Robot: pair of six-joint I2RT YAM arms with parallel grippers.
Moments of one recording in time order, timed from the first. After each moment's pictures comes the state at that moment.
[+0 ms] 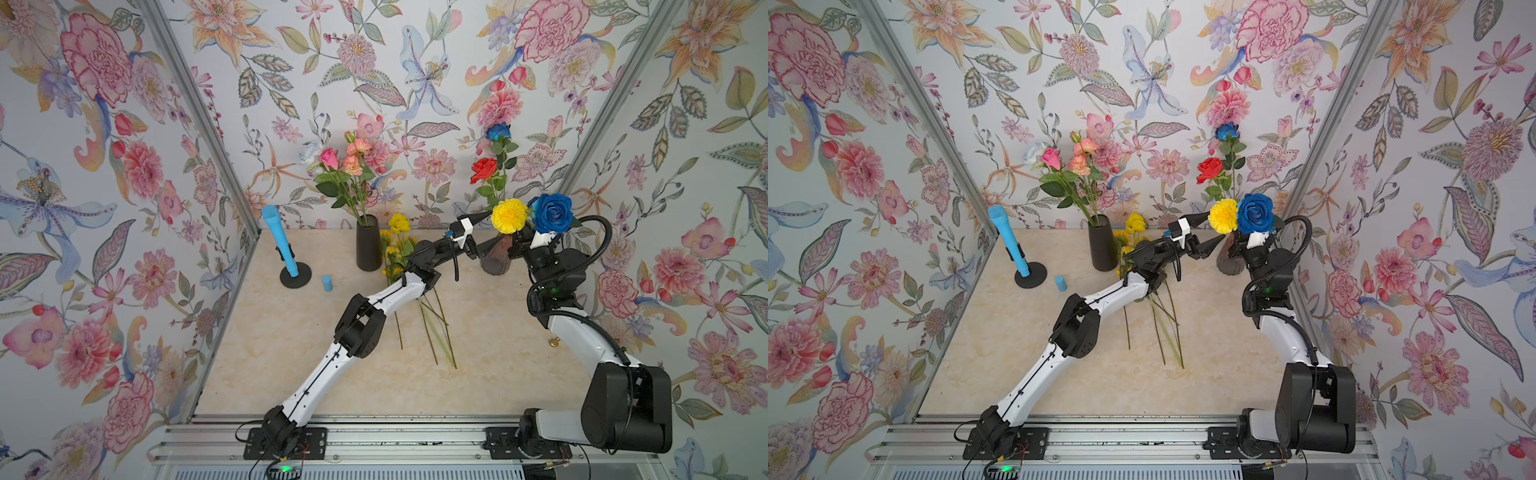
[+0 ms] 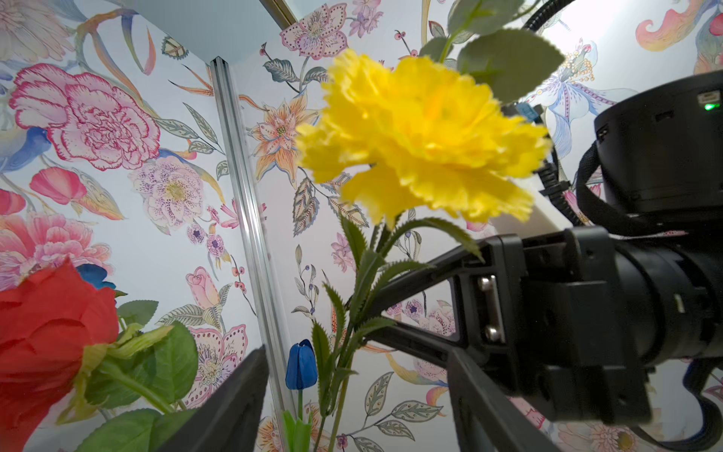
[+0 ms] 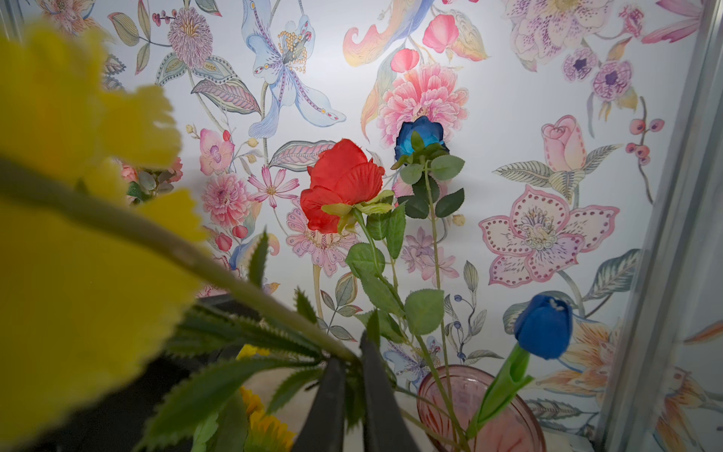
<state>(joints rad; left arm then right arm) -0.77 2.75 2.47 1.05 0.52 -0.11 -0.03 1.36 0.86 0.75 -0.34 0.09</state>
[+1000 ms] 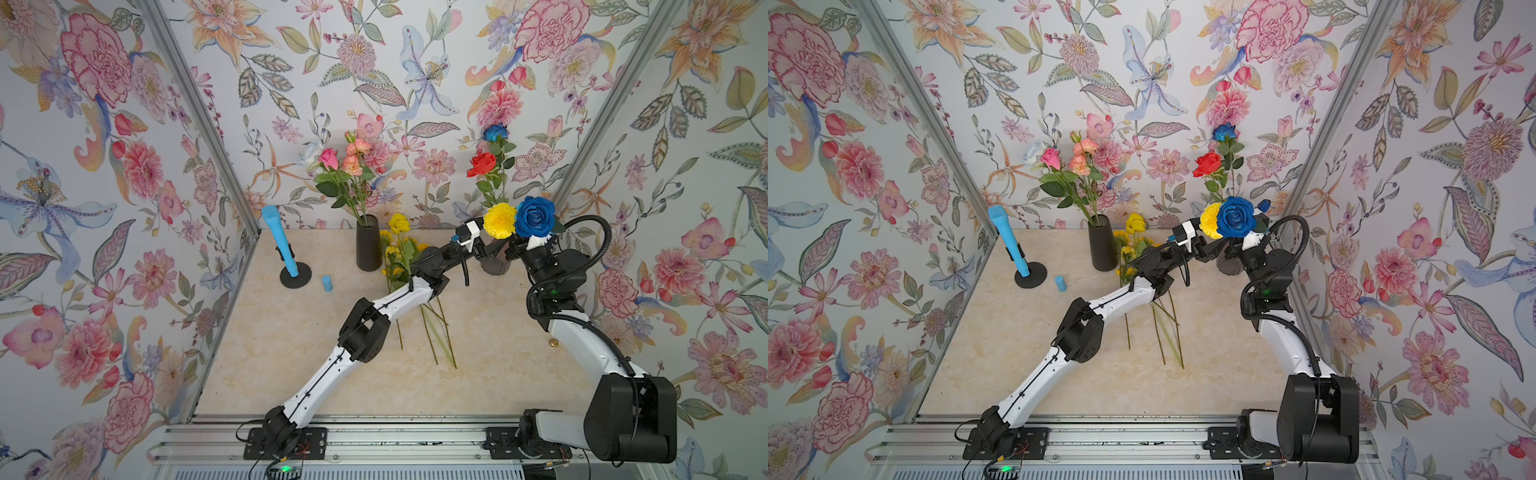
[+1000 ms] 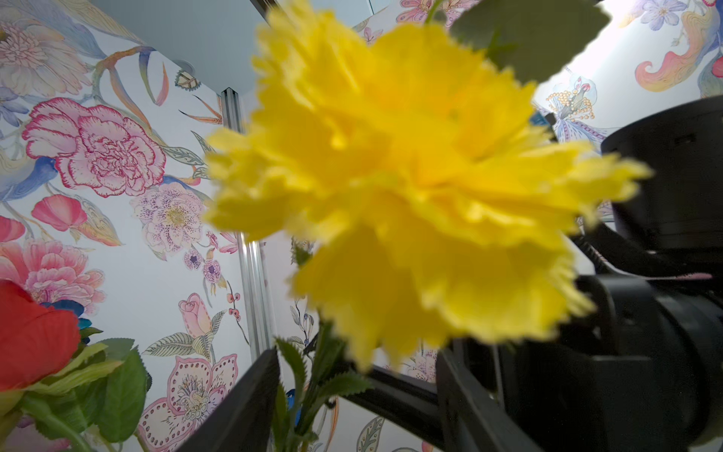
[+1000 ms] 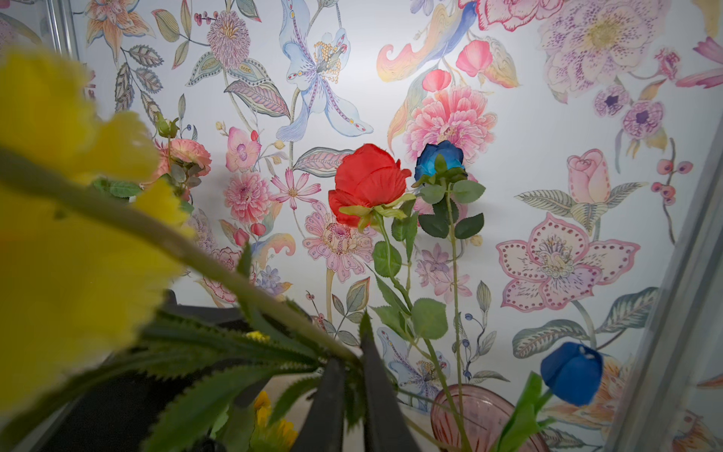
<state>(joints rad) -0.83 2.75 2.48 1.08 0.44 -0.10 0.00 1.31 0.86 0.71 -0.36 0.01</state>
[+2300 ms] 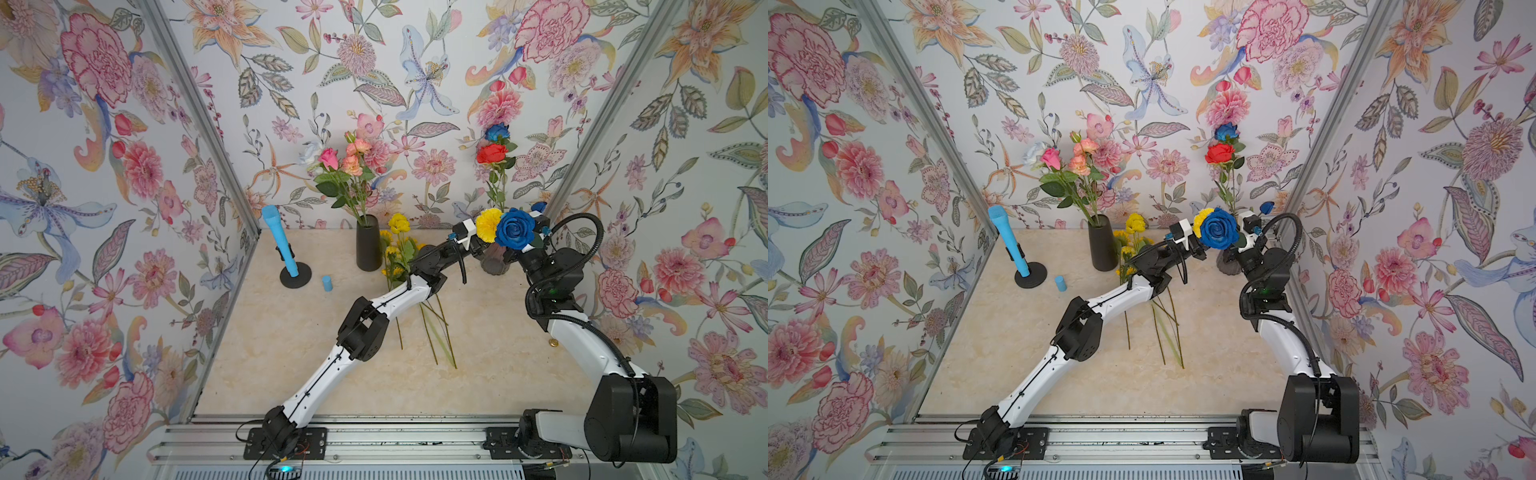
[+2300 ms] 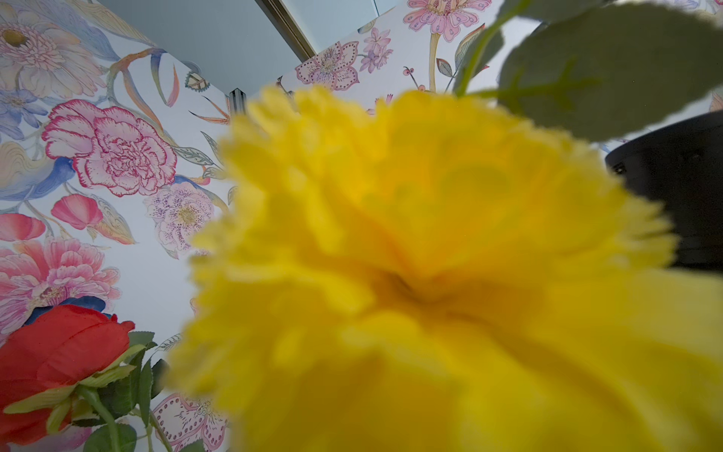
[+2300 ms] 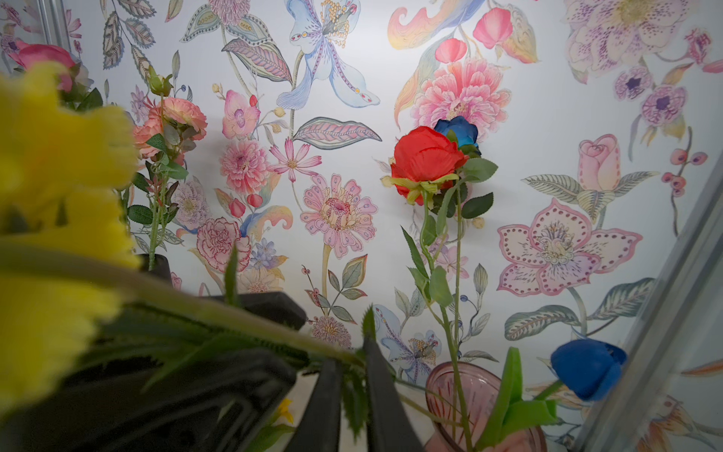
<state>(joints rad) -0.81 2.75 2.48 1.09 0.44 -0.11 0.01 1.31 0.86 0.64 -0.36 -0.06</state>
